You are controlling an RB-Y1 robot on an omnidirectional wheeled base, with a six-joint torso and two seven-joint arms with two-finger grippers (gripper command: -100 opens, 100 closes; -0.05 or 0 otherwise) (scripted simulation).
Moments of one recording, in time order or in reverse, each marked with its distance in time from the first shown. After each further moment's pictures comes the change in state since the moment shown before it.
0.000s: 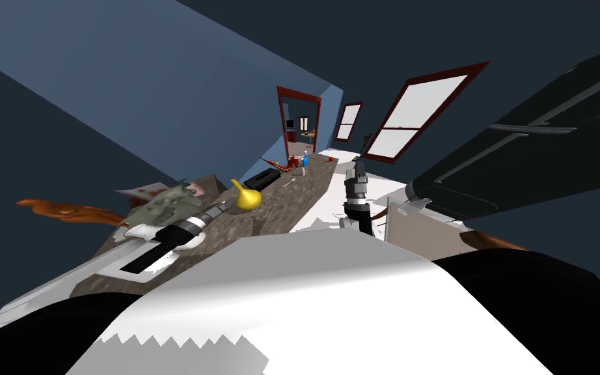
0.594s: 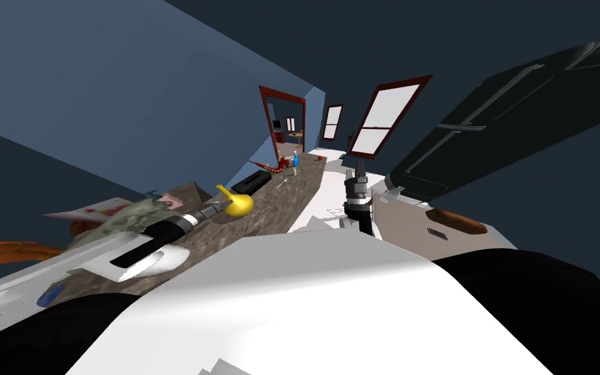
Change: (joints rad) left arm 0.062 0.172 0.043 0.066 -0.040 0.063 0.000; right arm 0.000 0.000 0.000 0.000 0.000 0.000 0.000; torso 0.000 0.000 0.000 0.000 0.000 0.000
